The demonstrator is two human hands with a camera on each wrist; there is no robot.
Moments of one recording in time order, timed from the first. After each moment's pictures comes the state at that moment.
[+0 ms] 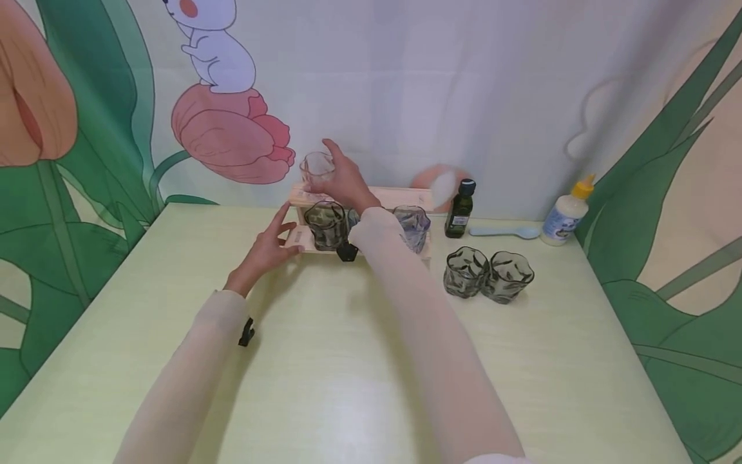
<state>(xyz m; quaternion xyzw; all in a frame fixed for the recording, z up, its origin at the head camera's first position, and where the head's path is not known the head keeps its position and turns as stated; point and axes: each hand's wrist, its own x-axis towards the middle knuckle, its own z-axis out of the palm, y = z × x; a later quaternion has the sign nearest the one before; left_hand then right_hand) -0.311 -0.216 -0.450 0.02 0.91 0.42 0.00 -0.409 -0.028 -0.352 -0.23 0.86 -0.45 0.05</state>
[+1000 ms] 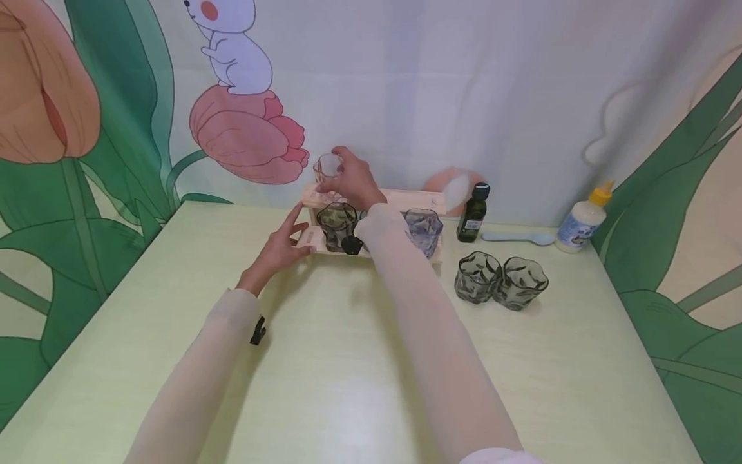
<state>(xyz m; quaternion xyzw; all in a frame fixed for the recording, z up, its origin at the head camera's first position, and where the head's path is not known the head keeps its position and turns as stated) -0.311 -0.220 -0.448 0.01 0.91 0.41 0.00 -0.421 -0.043 -0.351 -0.20 0.87 -0.45 0.06</state>
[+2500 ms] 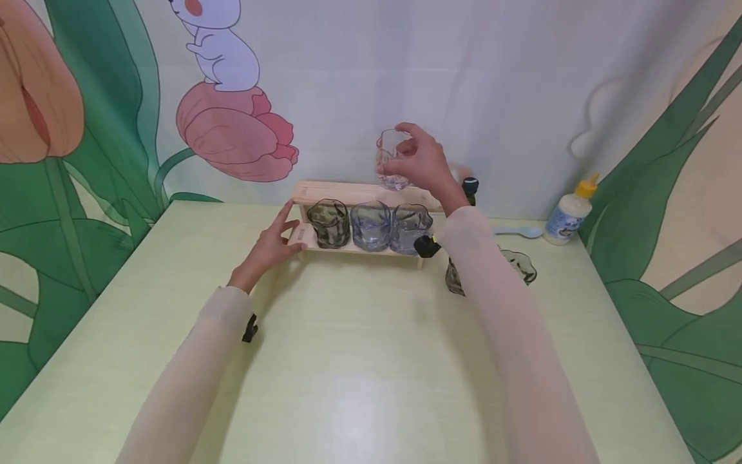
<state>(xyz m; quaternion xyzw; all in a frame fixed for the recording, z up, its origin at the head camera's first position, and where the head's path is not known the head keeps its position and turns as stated) -0.310 -0.217 -0.447 0.00 0.91 0.40 0.00 -0.396 0.101 -0.302 -0.18 0.87 -0.46 0.01</state>
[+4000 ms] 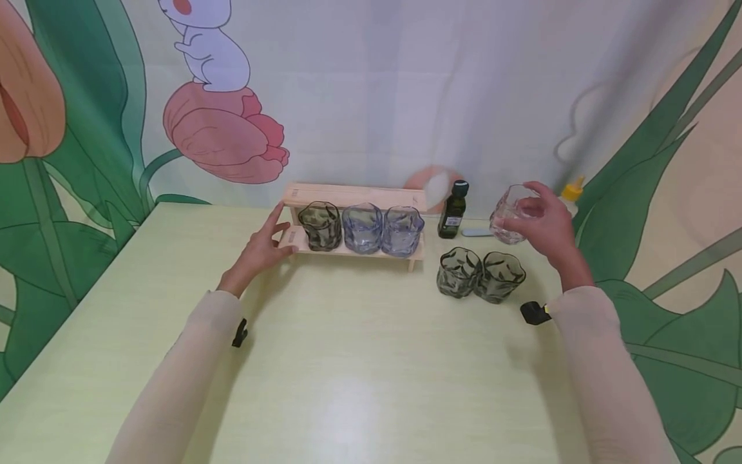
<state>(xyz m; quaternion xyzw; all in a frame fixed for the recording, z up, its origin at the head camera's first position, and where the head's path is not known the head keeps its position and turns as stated) -0.307 -0.215 -0.444 0.00 0.92 0.39 0.01 -0.329 0.308 -0.359 -0.05 0.90 -0.43 -0.05</state>
